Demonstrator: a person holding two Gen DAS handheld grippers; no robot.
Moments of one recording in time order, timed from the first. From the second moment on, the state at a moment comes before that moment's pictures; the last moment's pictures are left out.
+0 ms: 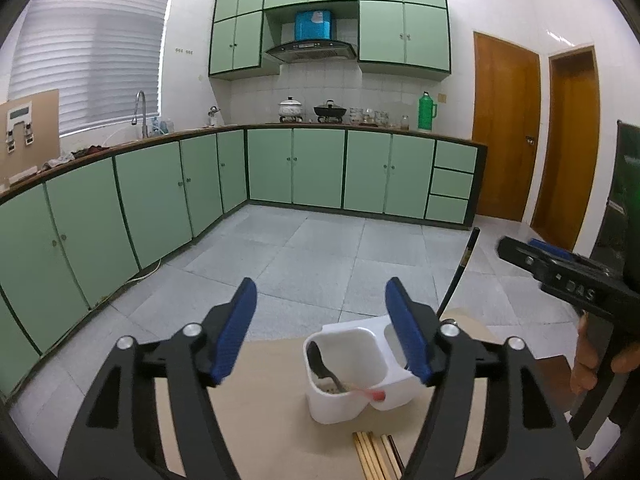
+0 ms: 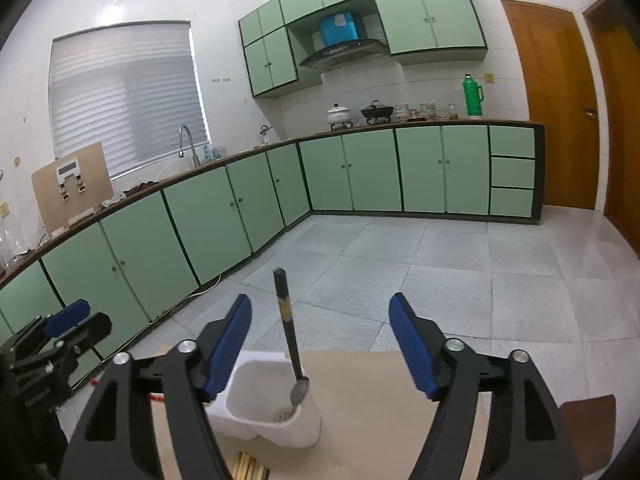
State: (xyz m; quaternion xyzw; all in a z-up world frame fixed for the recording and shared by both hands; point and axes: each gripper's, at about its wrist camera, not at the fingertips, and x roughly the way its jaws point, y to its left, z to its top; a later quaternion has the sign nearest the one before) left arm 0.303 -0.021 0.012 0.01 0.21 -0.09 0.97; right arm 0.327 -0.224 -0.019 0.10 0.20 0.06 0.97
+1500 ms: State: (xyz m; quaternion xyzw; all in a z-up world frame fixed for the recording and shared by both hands) left arm 0.127 0.001 -0.168 0.03 0.38 -0.06 0.92; right arm 0.123 -0.147 -0.197 0.01 0.37 0.08 0.92
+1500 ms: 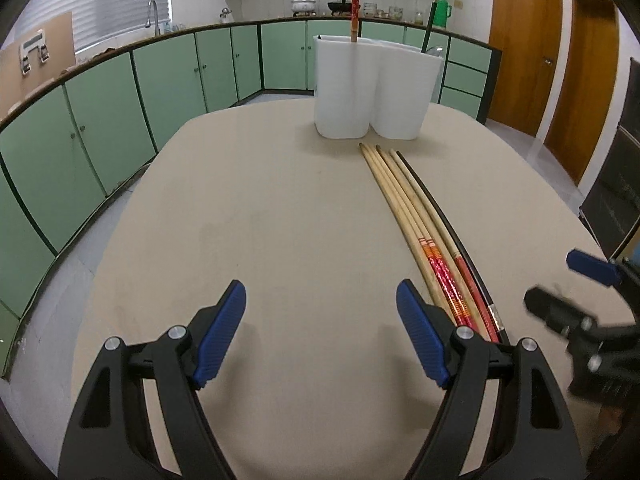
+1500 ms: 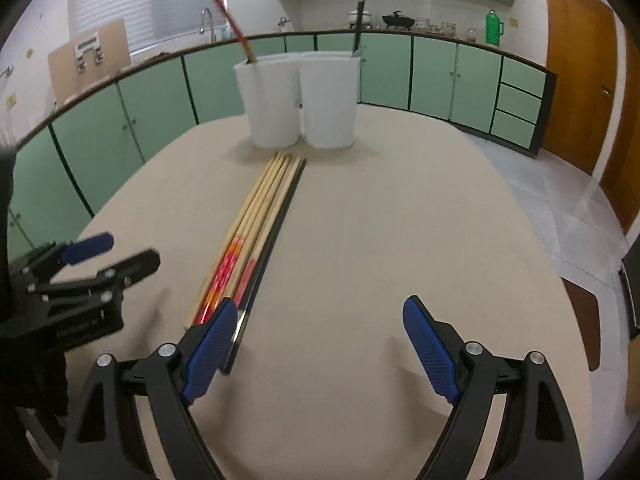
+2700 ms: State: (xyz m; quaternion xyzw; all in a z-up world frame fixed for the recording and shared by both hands) left arm 0.125 -0.007 -0.172 0.03 0.40 -0.05 0.91; right arm 0.115 -0.129 -0.212 -0.03 0.41 0.10 0.91
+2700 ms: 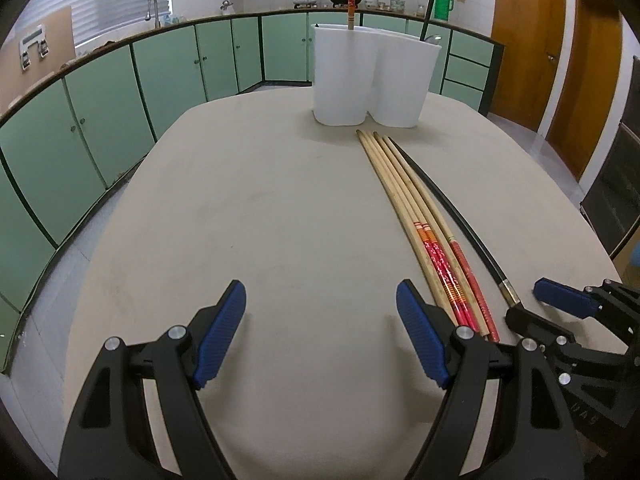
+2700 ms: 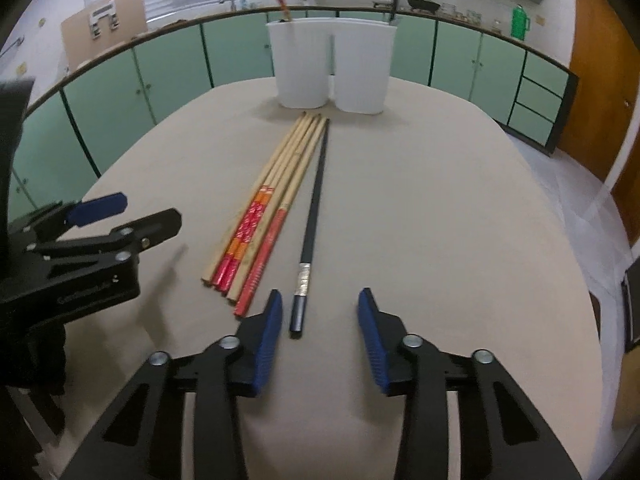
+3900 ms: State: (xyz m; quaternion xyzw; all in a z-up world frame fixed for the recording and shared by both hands) left arm 0.132 -0.046 -0.181 0.05 0.43 -0.09 0.90; right arm 0.122 -0.164 -0.213 0.01 0.41 0.07 0.91
